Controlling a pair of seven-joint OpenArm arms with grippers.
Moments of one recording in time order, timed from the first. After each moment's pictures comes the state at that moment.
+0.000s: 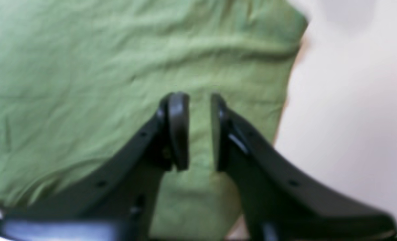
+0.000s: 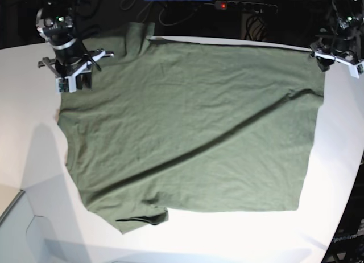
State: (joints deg) left arm 31.7 -13.0 -32.1 104.1 -28.7 0.3 39.8; right arm -29.3 1.4 16.6 112.2 4.9 16.9 -31.8
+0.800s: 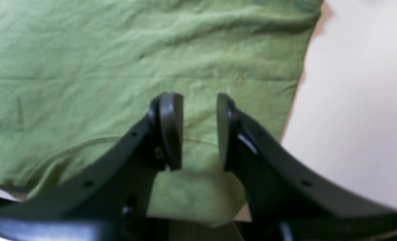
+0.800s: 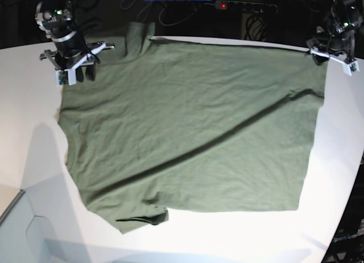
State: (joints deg) left arm 28.9 -16.4 -28.0 92.5 -29.0 0.2 37.8; right arm -32.0 2.0 16.6 112.2 7.5 16.9 -31.4
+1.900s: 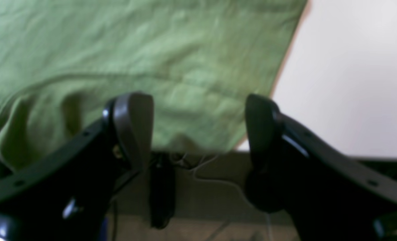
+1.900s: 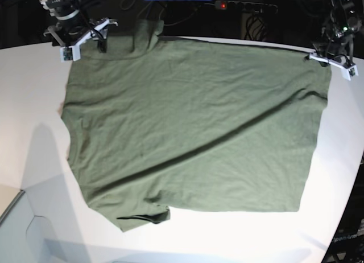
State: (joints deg) left arm 26.8 -15.9 -27.7 92.1 -29.0 0.1 38.3; right arm -40.6 0.0 16.6 112.6 7.5 16.9 -31.9
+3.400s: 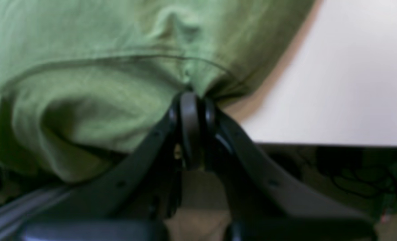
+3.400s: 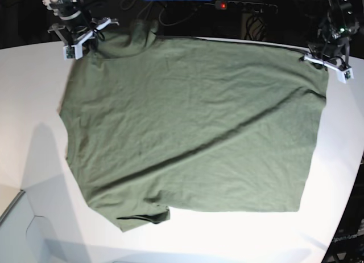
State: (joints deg) left arm 27.0 -15.5 -26.1 95.7 -29.3 0.3 39.9; right arm -38.8 0.5 16.7 106.9 7.6 16.7 -31.7
